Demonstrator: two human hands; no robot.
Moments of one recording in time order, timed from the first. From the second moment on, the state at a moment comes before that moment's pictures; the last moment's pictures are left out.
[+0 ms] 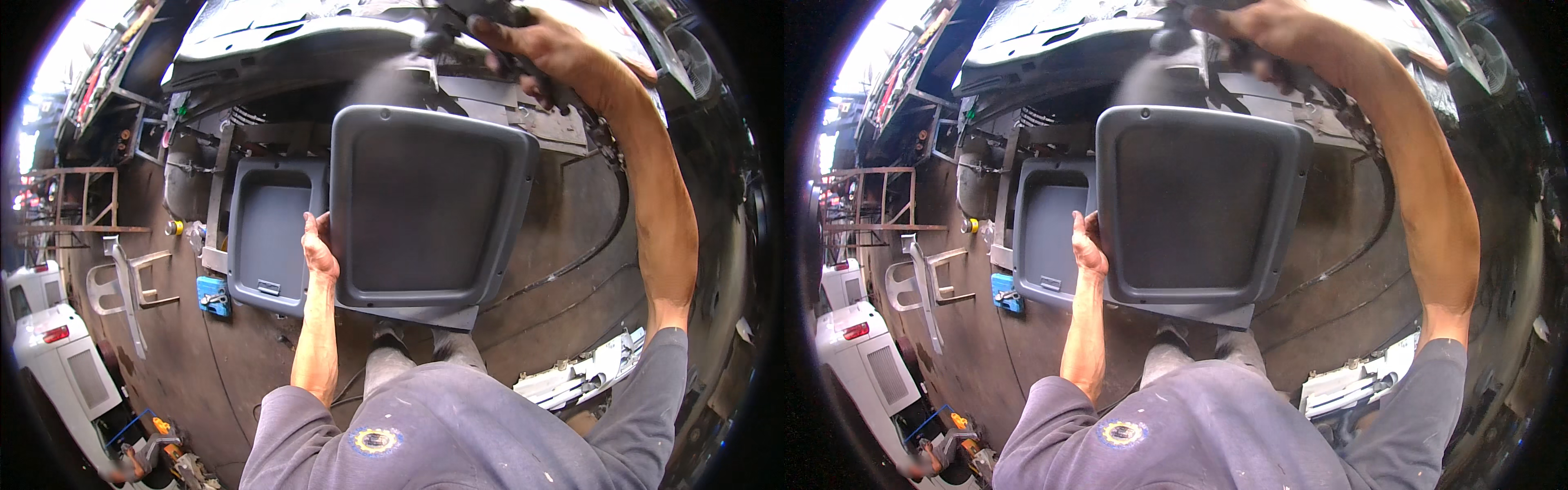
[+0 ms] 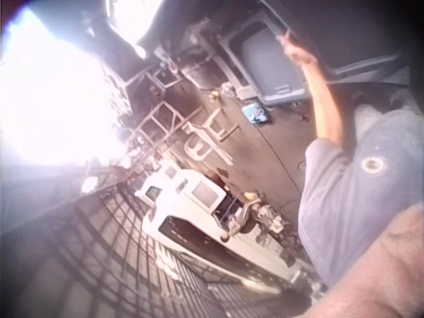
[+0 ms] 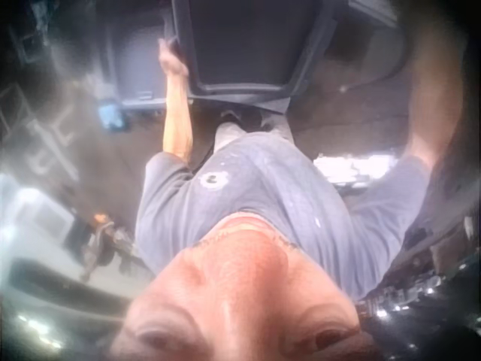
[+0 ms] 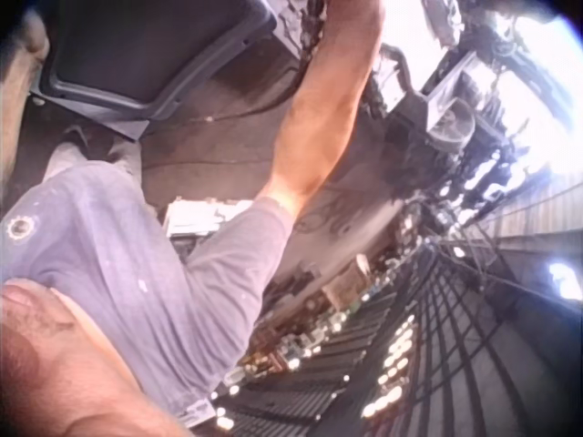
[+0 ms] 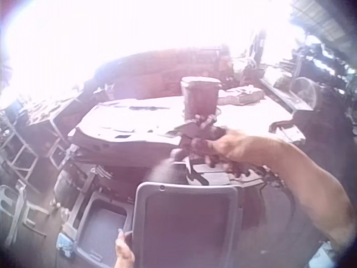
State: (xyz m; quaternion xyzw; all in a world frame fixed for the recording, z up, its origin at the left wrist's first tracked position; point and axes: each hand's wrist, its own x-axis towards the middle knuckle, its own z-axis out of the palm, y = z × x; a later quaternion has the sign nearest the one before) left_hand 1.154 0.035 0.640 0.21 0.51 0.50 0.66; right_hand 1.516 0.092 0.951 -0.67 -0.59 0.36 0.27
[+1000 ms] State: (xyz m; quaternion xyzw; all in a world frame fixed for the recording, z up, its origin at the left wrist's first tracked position) left_hand 1.151 0.098 0.552 0.24 0.66 0.20 0.69; right_hand 1.448 -0.024 0.844 -0.75 -0.51 0.35 0.23
